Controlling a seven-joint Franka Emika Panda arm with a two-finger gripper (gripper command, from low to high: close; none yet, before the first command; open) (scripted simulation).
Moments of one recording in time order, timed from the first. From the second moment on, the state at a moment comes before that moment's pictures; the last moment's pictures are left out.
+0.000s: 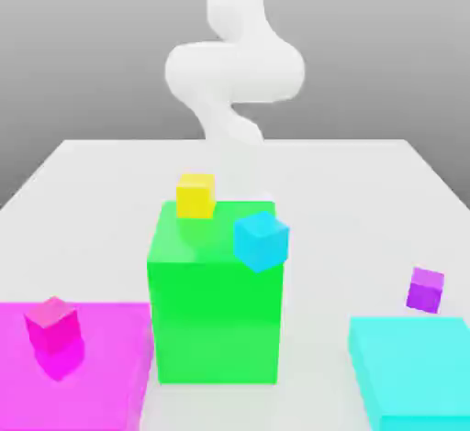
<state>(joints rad) 0.06 -0.71 0.03 -2.34 0.01 2.35 0.77</state>
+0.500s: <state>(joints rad) 0.36 -0.16 0.29 -2.59 0.02 2.66 0.62</state>
